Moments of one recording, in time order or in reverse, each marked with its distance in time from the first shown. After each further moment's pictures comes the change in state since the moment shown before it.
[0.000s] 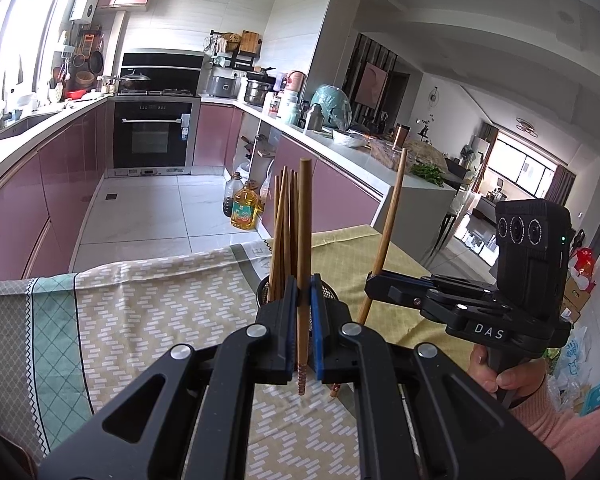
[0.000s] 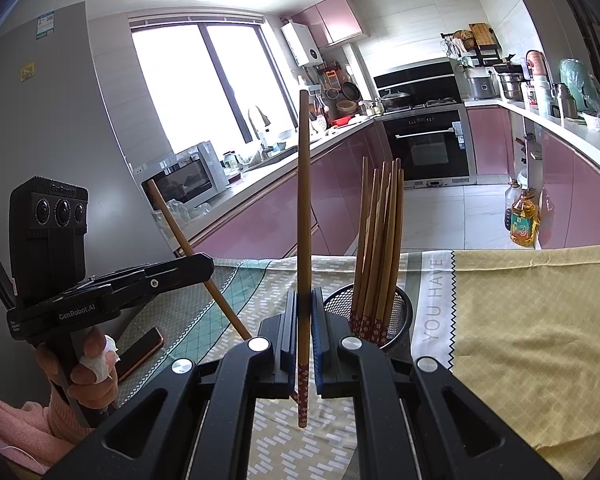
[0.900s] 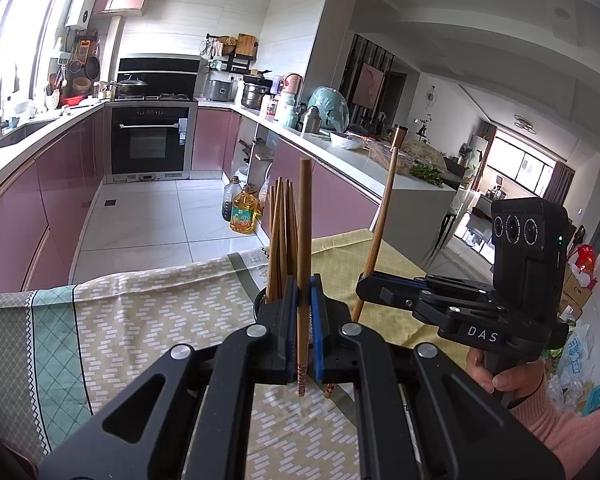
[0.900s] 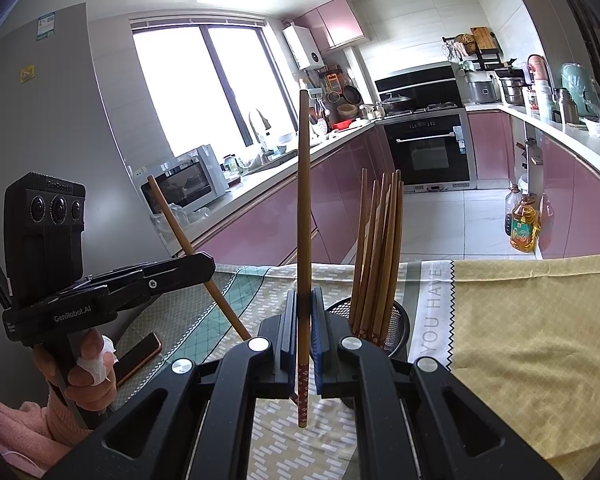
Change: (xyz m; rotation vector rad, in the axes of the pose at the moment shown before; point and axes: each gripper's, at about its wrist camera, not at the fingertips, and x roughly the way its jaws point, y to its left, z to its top) left arm 0.001 -0.003 0.006 0.016 -0.007 0.000; right arm 0.003 0.000 0.005 -0.006 -0.010 -0.001
